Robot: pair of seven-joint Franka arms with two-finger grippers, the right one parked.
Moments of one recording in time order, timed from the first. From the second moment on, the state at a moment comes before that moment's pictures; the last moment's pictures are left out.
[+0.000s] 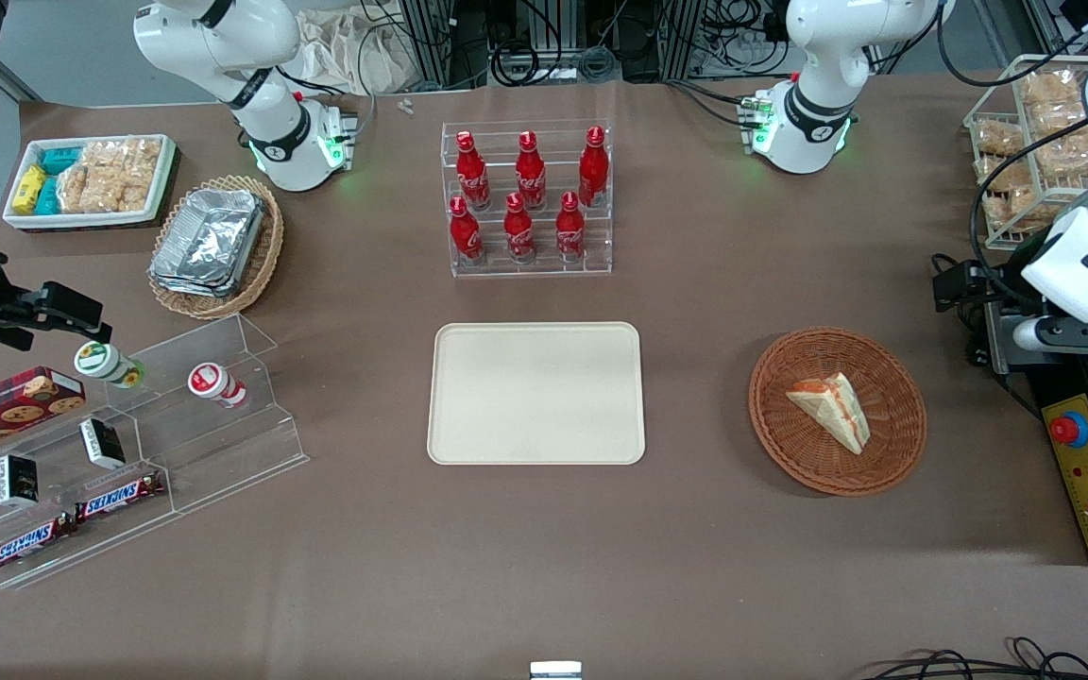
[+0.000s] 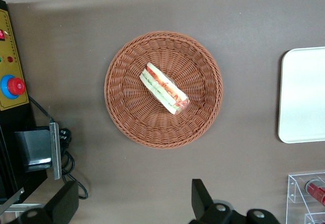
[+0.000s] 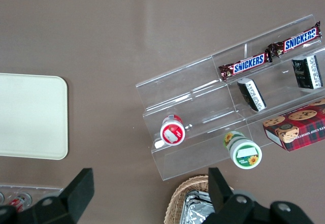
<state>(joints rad) 0.12 0.06 -0.17 -1.64 0.01 1.66 0.03</state>
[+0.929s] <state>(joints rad) 0.11 0.15 -0.18 -1.73 0.01 1.84 -0.28</state>
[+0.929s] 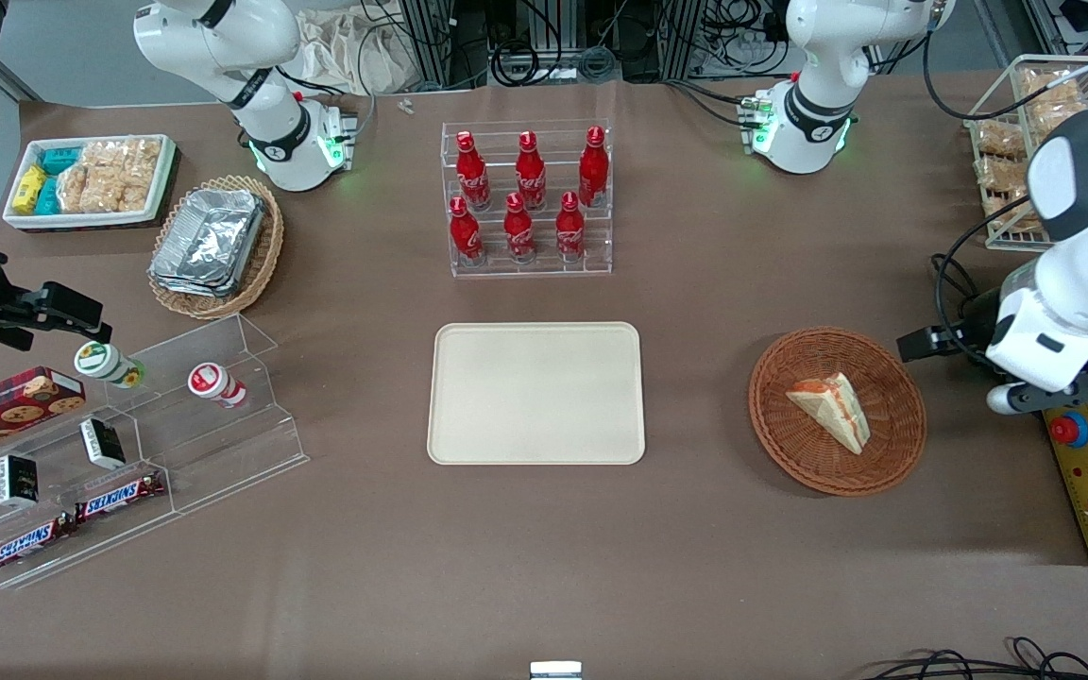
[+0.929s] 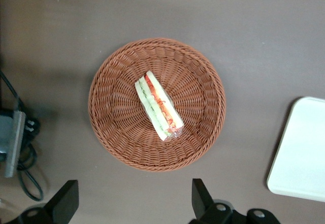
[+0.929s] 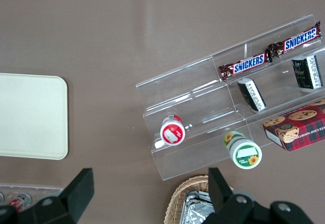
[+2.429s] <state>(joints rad) 0.11 0.28 -0.18 -2.13 0.01 2.38 -0.65</state>
